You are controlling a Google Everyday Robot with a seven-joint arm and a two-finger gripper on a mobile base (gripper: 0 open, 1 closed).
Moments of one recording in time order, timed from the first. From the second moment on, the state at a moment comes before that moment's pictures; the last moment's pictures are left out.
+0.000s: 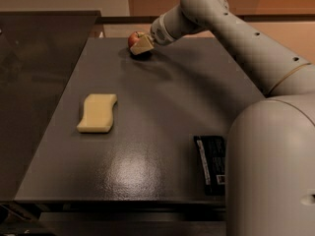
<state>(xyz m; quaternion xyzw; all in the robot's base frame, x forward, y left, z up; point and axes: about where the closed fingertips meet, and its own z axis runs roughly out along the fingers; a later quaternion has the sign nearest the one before) 0.797 0.034 0.861 -0.43 0.79 0.19 0.40</state>
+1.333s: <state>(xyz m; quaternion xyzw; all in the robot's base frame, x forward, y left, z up) 0.754 0.008 0.891 -0.45 0.77 0.19 0.41</state>
